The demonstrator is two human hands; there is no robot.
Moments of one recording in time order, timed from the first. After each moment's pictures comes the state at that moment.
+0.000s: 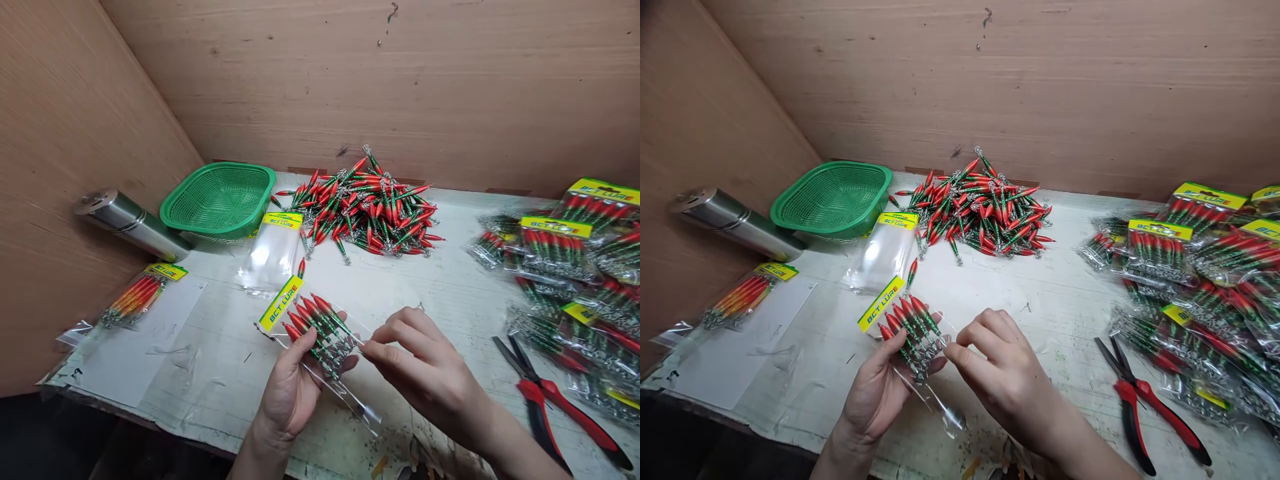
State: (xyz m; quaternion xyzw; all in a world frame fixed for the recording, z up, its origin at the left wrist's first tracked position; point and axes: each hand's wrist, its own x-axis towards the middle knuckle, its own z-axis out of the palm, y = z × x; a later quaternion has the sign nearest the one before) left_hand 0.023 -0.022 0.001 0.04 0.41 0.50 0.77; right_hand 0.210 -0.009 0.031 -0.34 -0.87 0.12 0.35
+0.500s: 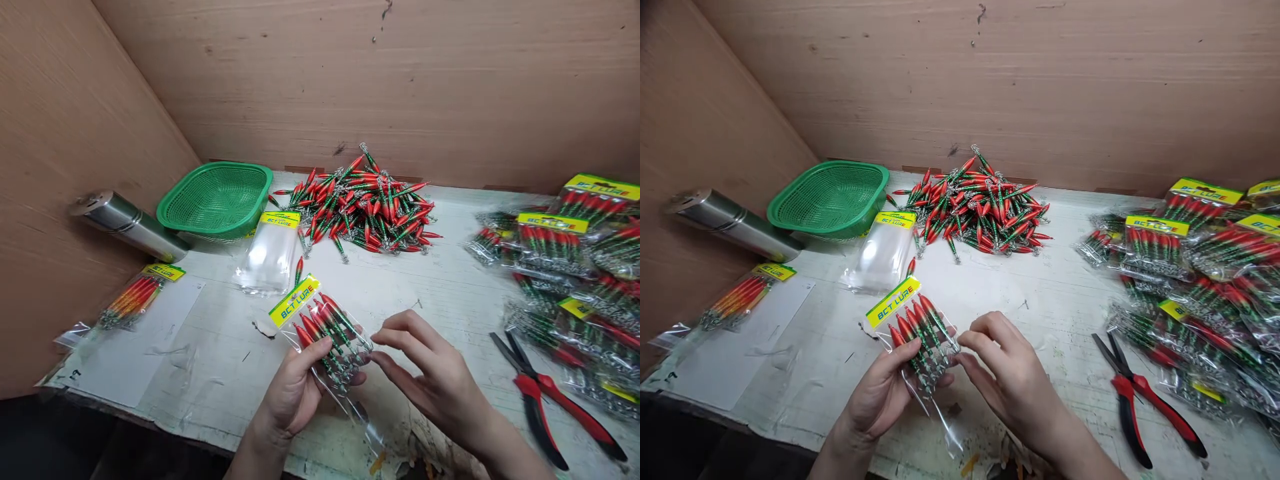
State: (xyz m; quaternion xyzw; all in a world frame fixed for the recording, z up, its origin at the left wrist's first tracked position) left_hand 0.026 -0.025 -0.001 0.11 0.39 0.42 0.81; right_hand 0.215 -0.018 0.016 -0.41 -0.81 0.19 0.37
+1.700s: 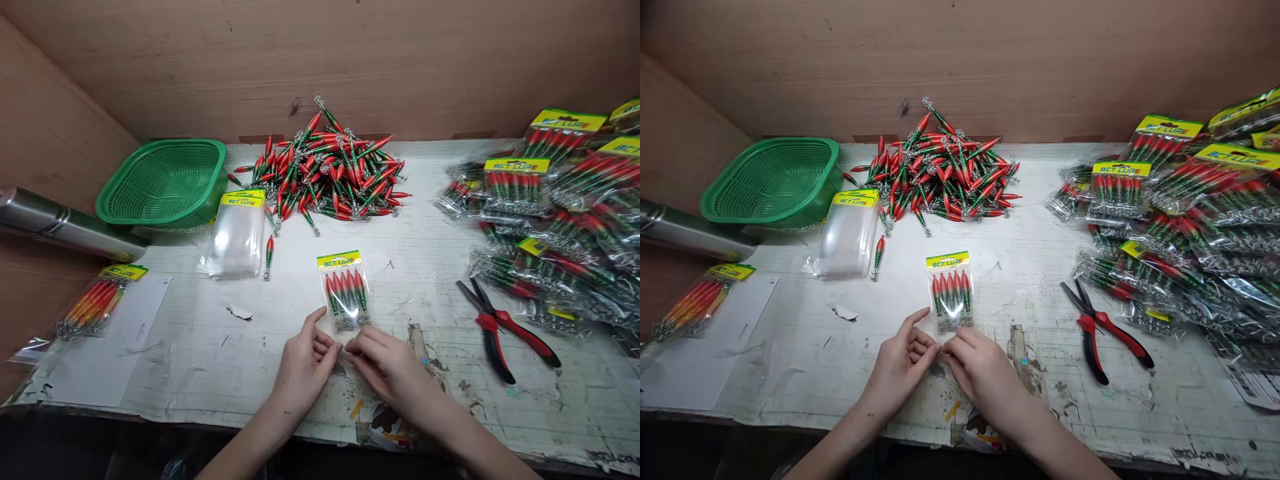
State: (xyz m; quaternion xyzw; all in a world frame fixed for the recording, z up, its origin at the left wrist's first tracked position) left_hand 0.043 -0.051 -0.034 0.50 0.58 0.28 0.58; right_hand 0.221 -0.075 -0.032 -0.49 -0.76 0.31 0.29
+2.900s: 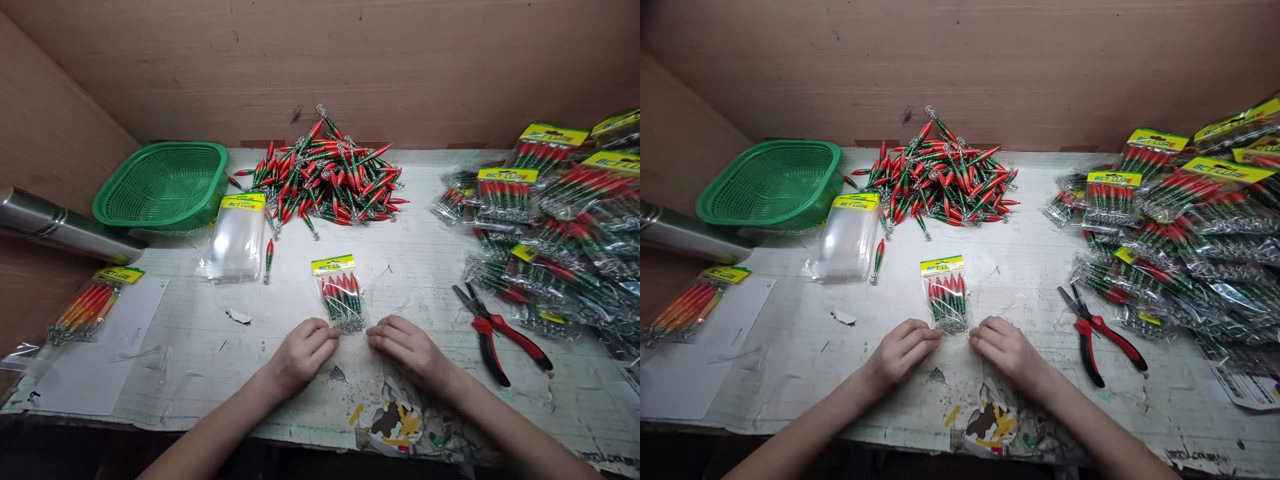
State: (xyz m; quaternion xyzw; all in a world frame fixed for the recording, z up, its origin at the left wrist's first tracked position) left_hand 0.029 -0.019 -0.065 0.92 0.20 0.33 0.11; right_hand 0.263 -0.056 -0.064 -0.35 -0.87 0.14 0.32
